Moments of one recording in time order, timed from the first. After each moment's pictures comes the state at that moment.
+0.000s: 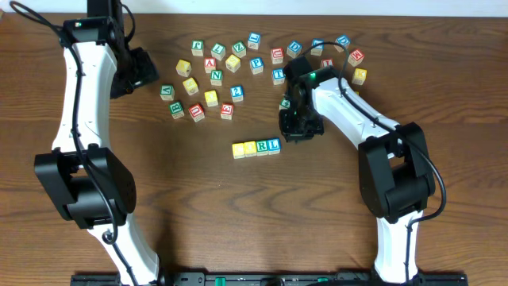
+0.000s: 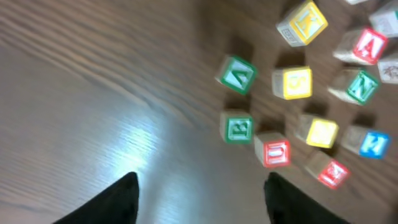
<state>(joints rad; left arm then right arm) 0.10 2.02 1.95 -1.26 0.03 -0.35 0.42 2.15 1.63 -1.03 -0.20 0.35</state>
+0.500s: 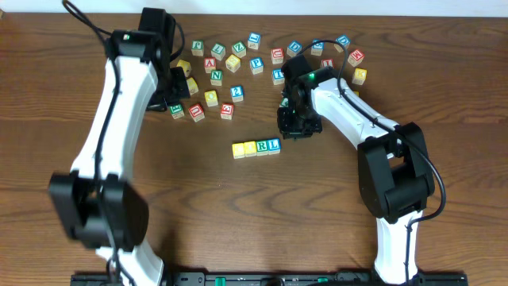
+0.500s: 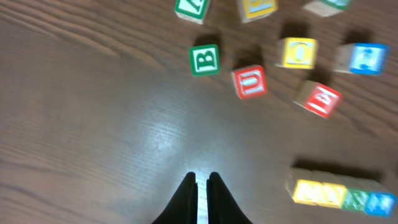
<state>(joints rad) -0.12 1.85 1.77 -1.29 -0.09 -0.39 0.43 2.15 1.63 -1.00 -0.20 0.35</state>
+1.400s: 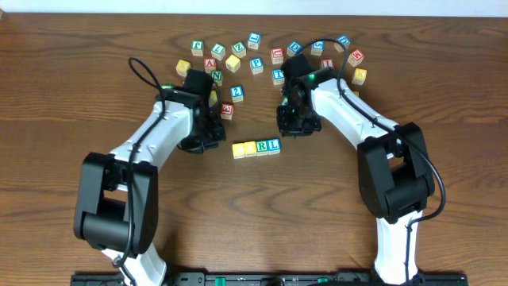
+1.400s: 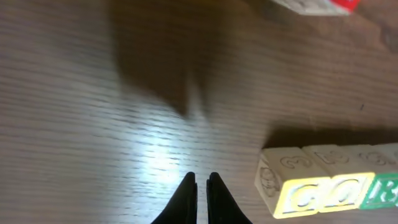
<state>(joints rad) -0.25 1.86 1.23 -0.81 0.17 -0.46 0.43 2.15 1.62 -0.96 -0.19 0.35</state>
